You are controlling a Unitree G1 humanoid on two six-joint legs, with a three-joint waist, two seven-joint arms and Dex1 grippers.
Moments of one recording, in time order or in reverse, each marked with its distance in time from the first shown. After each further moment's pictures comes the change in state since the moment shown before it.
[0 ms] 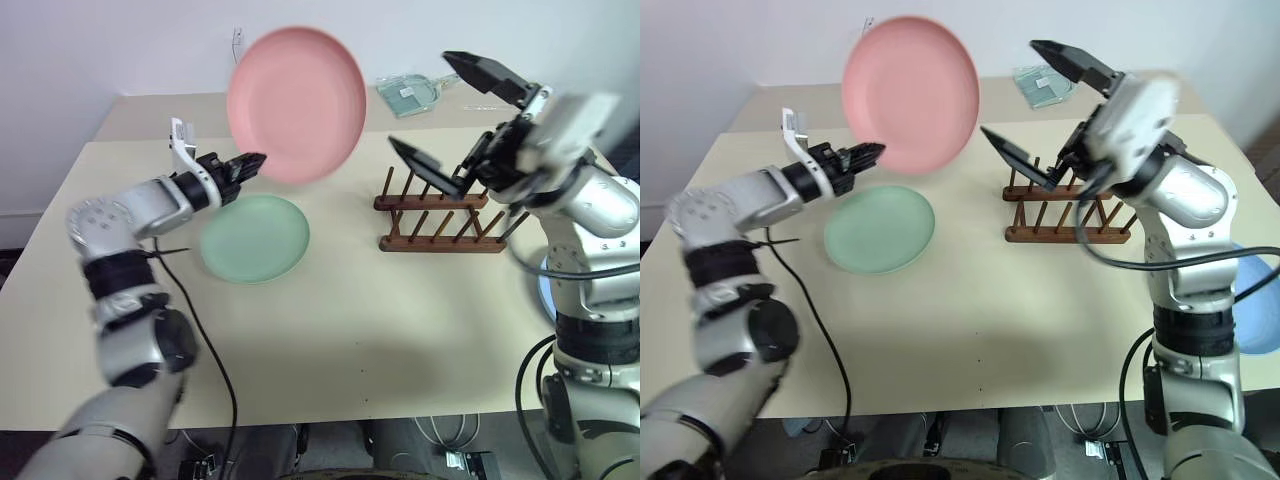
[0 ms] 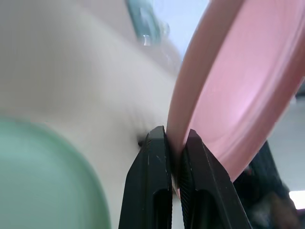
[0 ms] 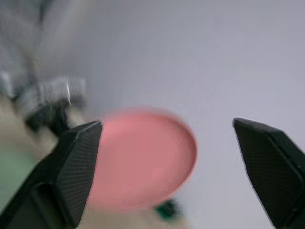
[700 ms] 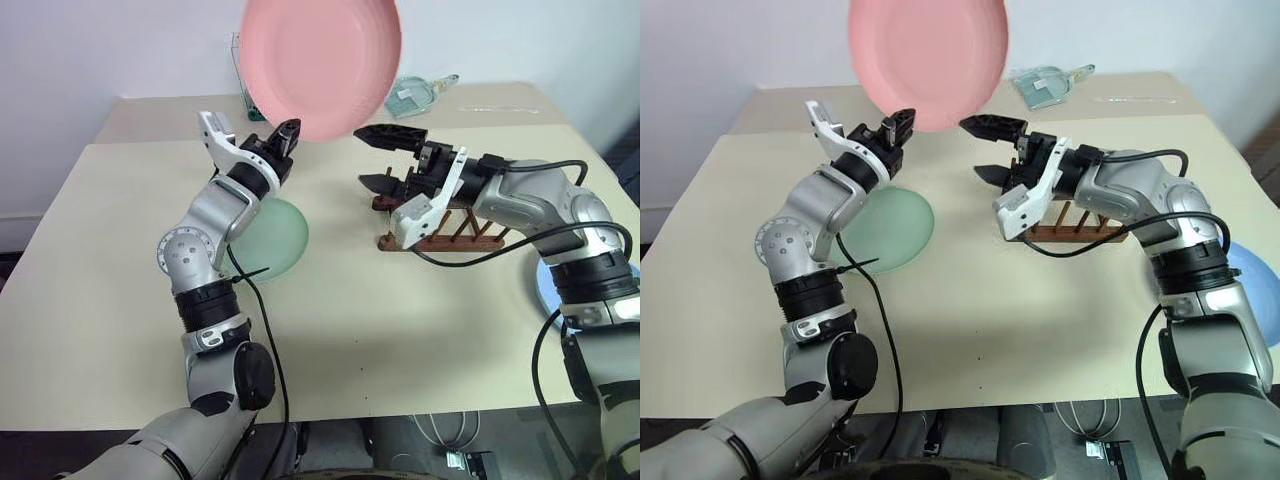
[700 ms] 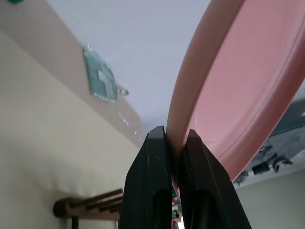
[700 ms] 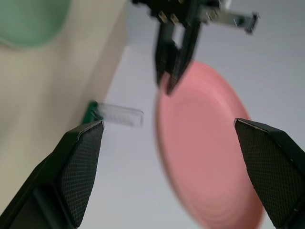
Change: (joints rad) left arm 0.102 -0.282 -0.162 -0.270 -0.163 -0.319 0.280; right arm -0.240 -0.113 0.256 0.468 -0.905 -0.683 -0.421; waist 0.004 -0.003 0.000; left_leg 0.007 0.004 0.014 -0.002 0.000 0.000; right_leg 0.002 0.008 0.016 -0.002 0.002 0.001
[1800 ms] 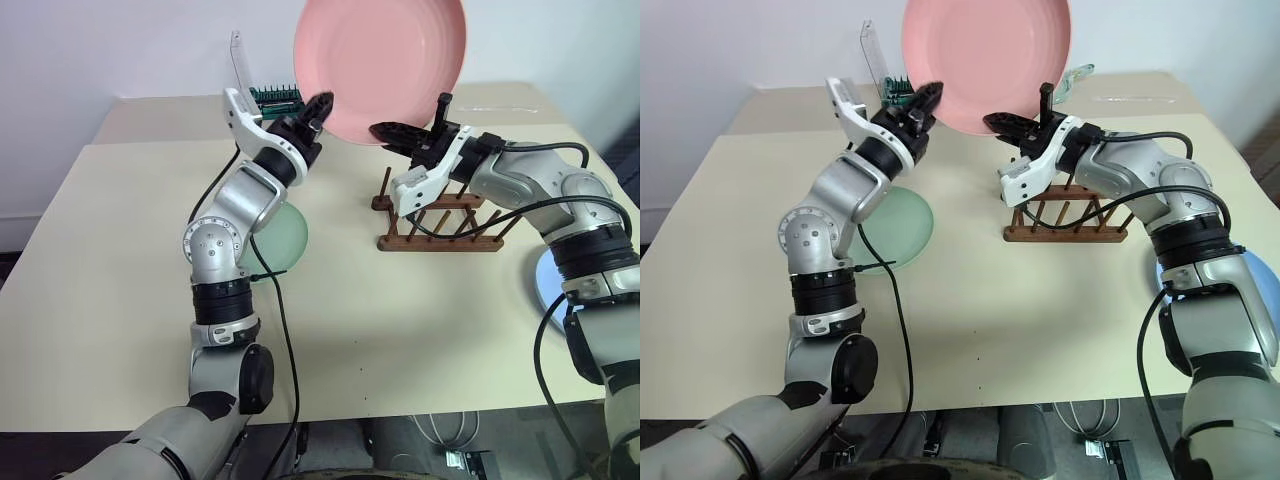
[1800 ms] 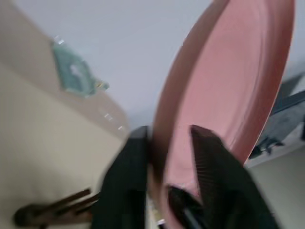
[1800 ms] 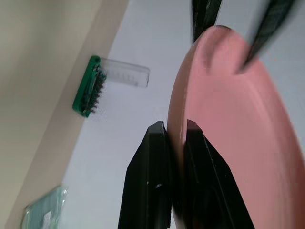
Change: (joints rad) left arm -0.034 0.041 -0.193 -0.004 -0.027 -0.180 -0.043; right arm -0.113 -0.032 0.109 0.230 -0.110 0.073 -0.154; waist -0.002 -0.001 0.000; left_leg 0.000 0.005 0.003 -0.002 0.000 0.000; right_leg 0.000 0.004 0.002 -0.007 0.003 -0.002
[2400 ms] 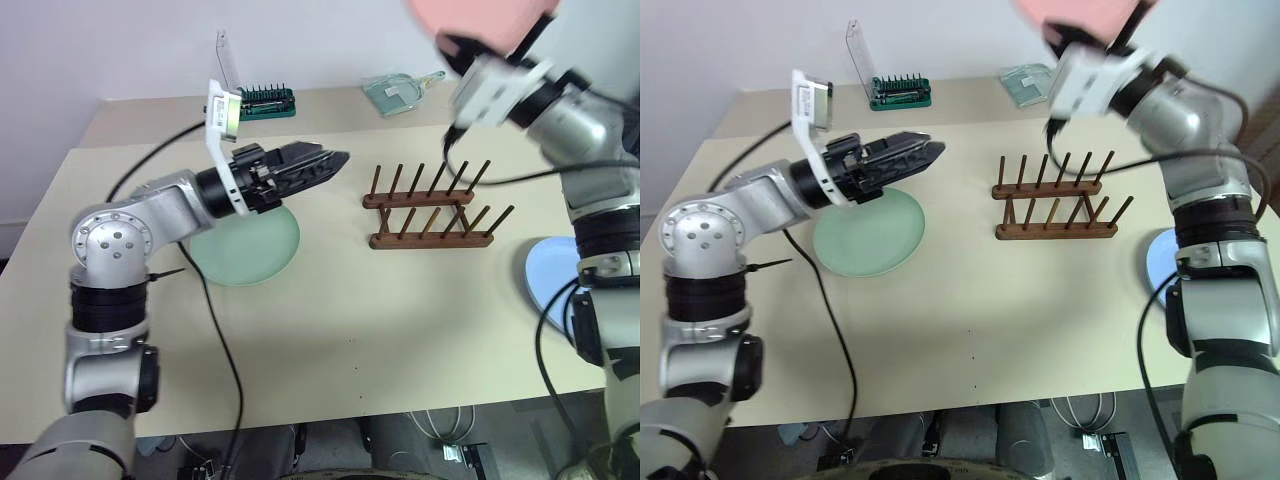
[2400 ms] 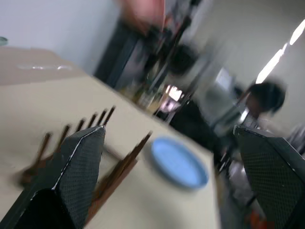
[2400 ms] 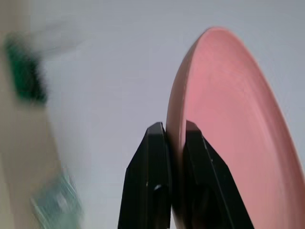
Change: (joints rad) left arm 0.071 0.680 -0.259 -0.125 0.138 0.210 -0.877; right arm -0.095 0.088 -0.329 0.063 0.866 0.359 0.366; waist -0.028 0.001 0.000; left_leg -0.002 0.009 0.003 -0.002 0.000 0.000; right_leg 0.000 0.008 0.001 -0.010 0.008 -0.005
